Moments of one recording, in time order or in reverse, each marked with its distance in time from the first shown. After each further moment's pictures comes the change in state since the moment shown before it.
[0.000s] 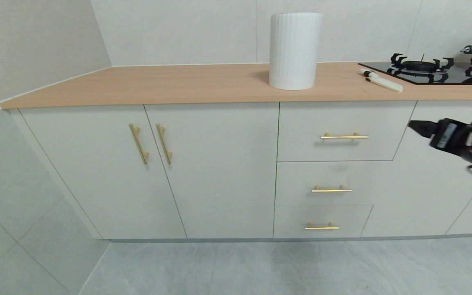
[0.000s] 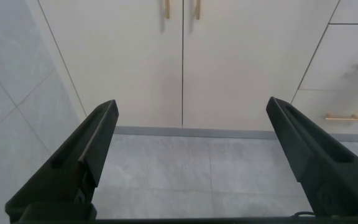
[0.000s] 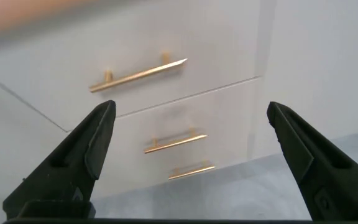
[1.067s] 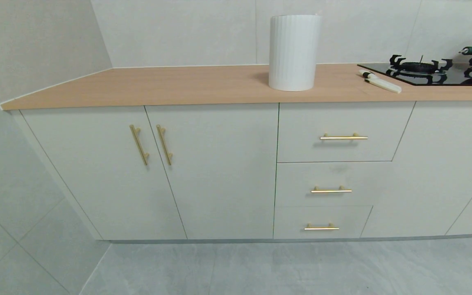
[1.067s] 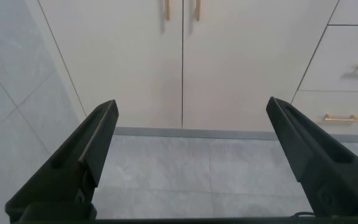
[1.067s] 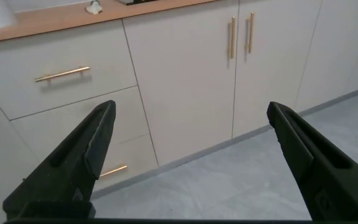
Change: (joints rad) left arm 0.000 0.000 0.000 0.000 0.000 0.000; right arm -0.119 -1.324 0.214 0.851 -0.142 -0.225
